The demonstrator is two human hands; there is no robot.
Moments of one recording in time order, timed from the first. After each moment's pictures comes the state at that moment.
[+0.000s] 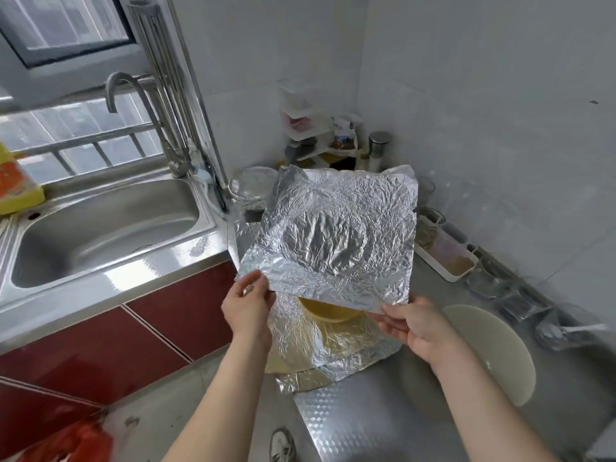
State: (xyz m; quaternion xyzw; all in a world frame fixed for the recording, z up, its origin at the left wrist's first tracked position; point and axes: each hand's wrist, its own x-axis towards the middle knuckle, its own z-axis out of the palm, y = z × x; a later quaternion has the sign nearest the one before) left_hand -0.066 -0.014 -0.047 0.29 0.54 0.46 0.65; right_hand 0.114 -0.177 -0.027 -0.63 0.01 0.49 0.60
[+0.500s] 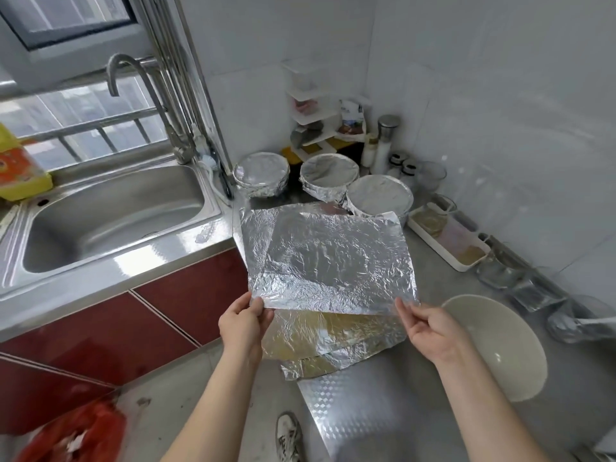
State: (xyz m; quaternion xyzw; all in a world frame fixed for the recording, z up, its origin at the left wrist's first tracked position) left_hand -0.101 -0.020 -0.094 0.25 0.57 0.40 0.68; right_hand 0.126 -0.186 -0.067 -0.39 0.25 0.47 0.75
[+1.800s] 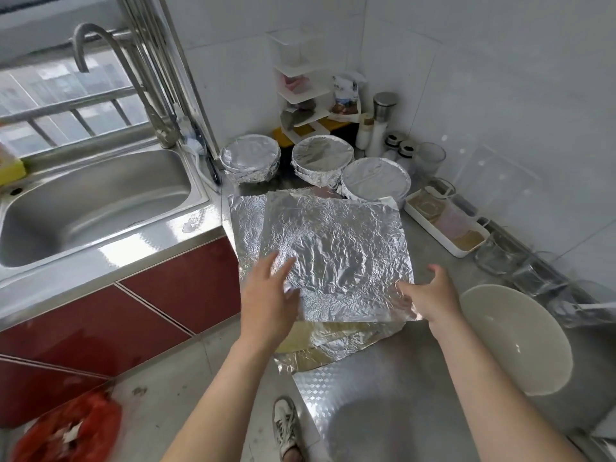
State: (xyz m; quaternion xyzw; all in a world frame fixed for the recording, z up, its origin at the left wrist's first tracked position) left_hand -0.072 -0.033 -0.071 0.86 0.43 0.17 0.23; right_hand 0.146 -0.174 -0.077 -0.88 -0.08 0.25 0.40
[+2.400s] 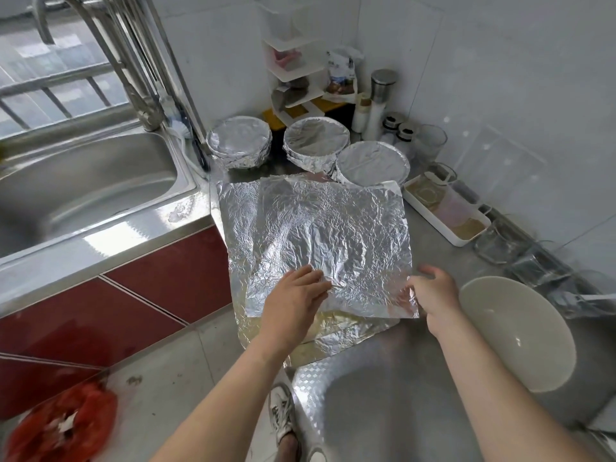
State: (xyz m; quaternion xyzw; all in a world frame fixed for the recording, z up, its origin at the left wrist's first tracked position) left_hand -0.043 -0.042 -0.121 0.94 0.24 0.17 0.18; right_hand 0.161 -0.172 -0.106 -0.82 0.04 0.29 0.50
